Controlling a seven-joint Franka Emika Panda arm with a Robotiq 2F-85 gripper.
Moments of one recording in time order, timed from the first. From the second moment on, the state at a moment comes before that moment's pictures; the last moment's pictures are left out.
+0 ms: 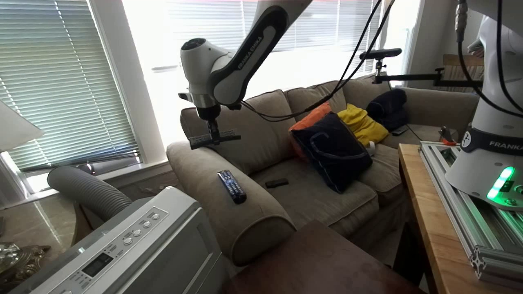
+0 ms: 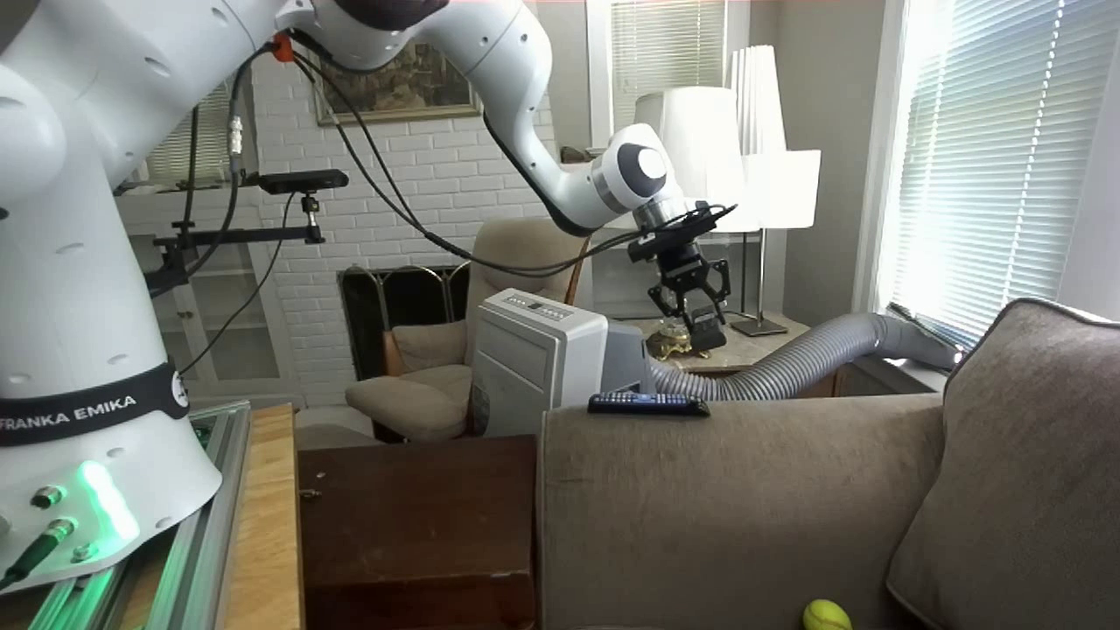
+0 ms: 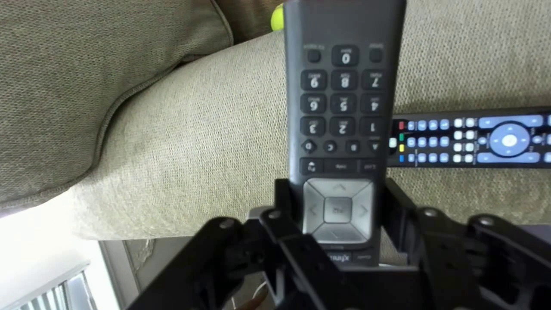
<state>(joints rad) 0.12 0.84 -0.09 -1.44 -0.47 2.45 -0.33</state>
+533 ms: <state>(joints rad) 0.03 1.05 -0.01 -1.12 -0.35 2.34 -0.42</state>
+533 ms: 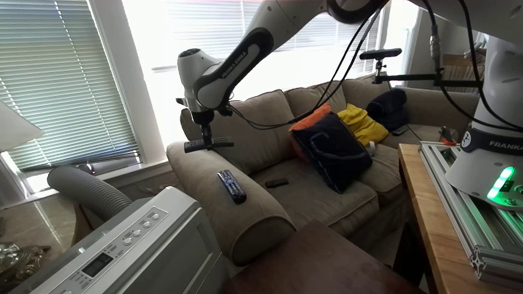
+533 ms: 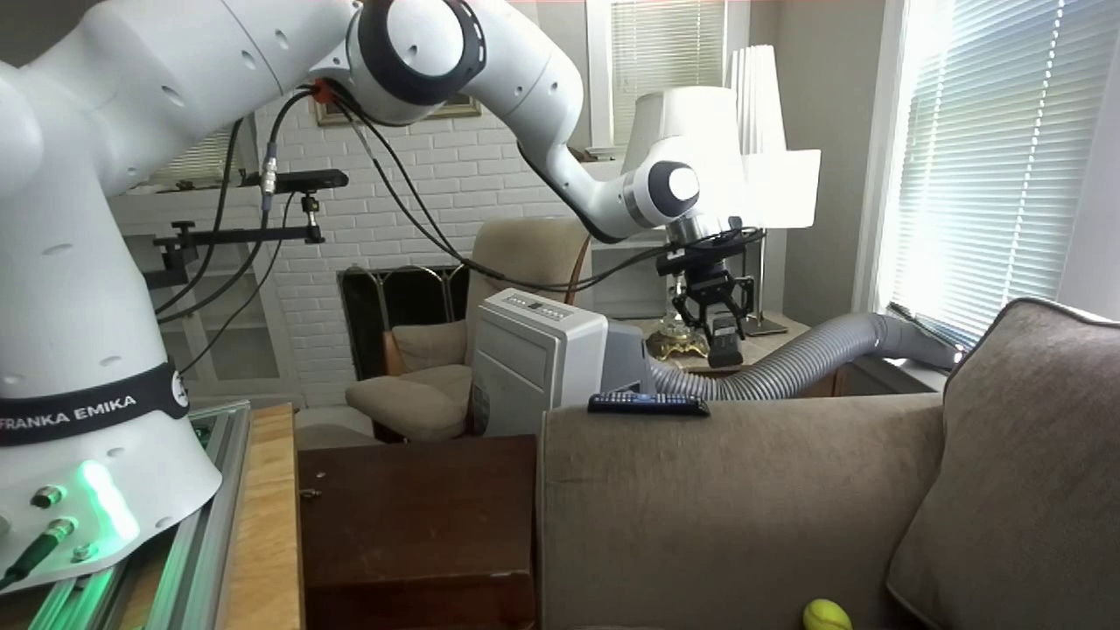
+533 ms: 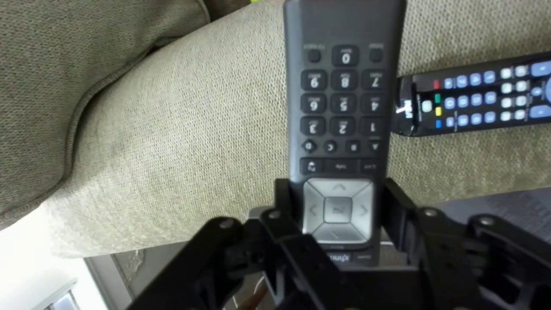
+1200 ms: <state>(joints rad) -0.03 1.22 0.04 -0.91 -0.30 2.24 -0.66</state>
